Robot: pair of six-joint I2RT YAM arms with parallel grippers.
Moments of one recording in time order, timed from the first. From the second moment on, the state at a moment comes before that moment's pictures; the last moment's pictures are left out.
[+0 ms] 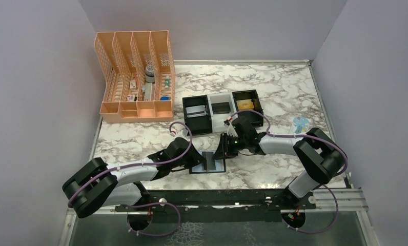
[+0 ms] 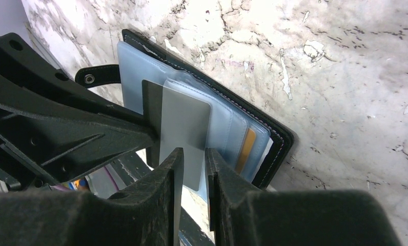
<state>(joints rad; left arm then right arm) -0.86 1.19 0.31 0.22 0.03 -1.16 0.70 1.61 0.65 0.10 -0.49 0.74</state>
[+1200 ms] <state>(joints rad) -0.86 1.19 0.31 0.21 0.03 -1.16 0.70 1.57 0.69 0.03 -0.46 0.67</state>
